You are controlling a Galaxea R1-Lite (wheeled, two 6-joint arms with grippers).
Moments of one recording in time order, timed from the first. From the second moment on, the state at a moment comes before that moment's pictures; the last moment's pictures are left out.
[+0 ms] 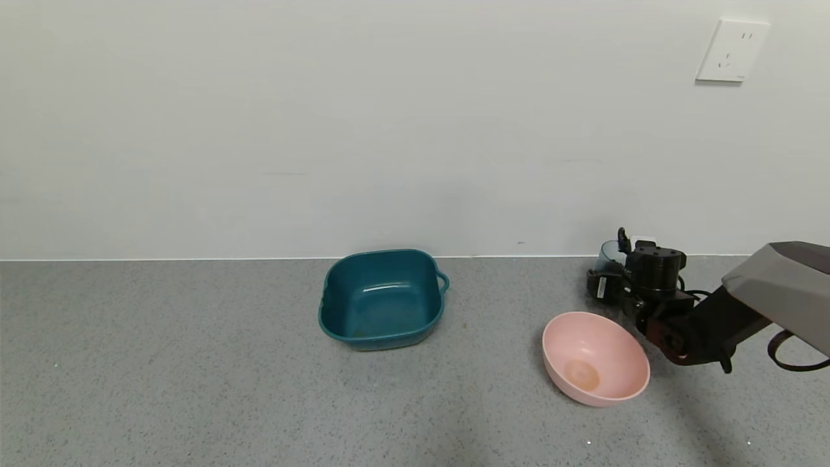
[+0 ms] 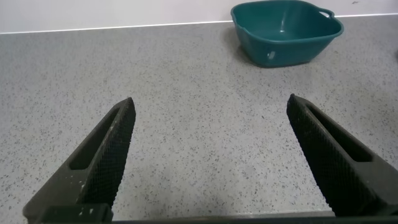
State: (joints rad) left arm 0.00 0.00 0.00 0.00 0.00 0.00; right arm 0.09 2.38 -1.14 -0.95 -0.33 0.10
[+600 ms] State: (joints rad) left arm 0.00 0.00 0.00 0.00 0.00 0.00; right arm 0.09 2.38 -1.15 -0.95 -0.33 0.10
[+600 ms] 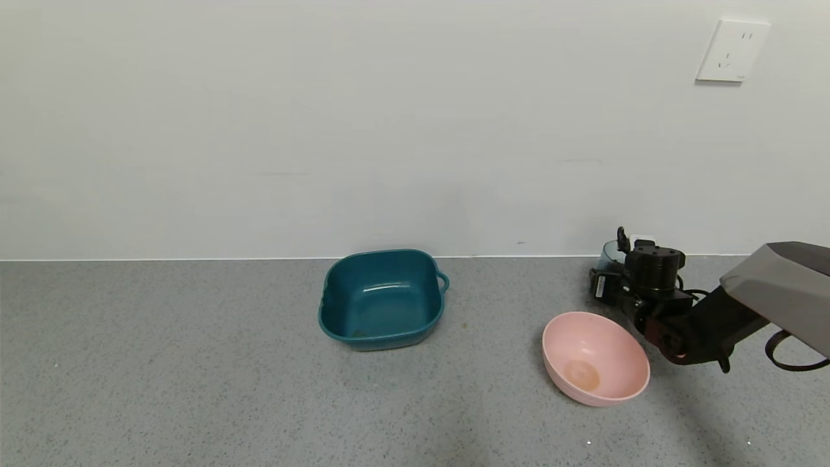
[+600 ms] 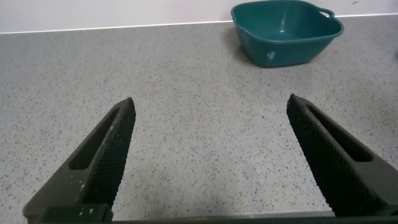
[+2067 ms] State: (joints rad) left arm 0.00 0.00 0.00 0.00 0.00 0.00; right arm 0.06 2.27 -1.09 -0.94 -0.33 0.03
